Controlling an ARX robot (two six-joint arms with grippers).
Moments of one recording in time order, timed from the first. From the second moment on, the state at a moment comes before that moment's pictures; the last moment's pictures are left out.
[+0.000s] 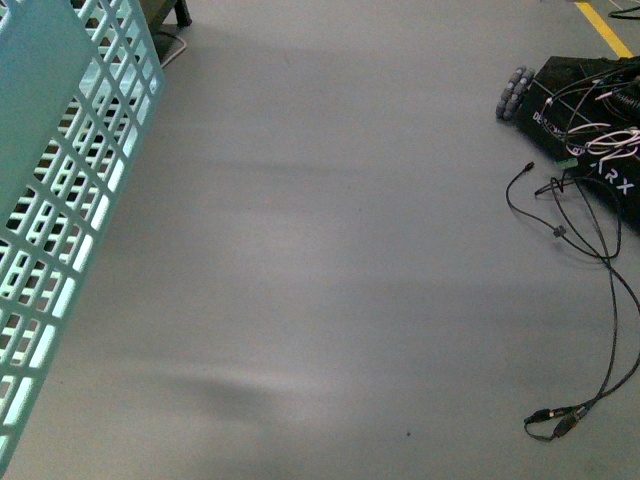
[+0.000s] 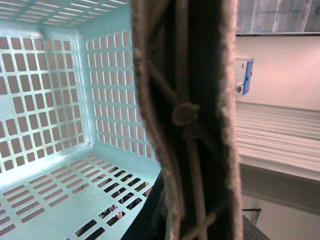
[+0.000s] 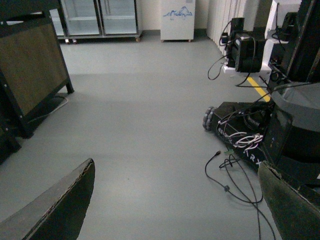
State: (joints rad) left arm 0.13 0.84 0.77 -0.27 0.13 -1.47; right arm 0.00 0.00 0.02 0.00 0.00 0.00
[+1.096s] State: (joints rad) left arm 0.13 0.84 0.77 -0.27 0.13 -1.47; right arm 0.00 0.00 0.02 0.00 0.00 0.00
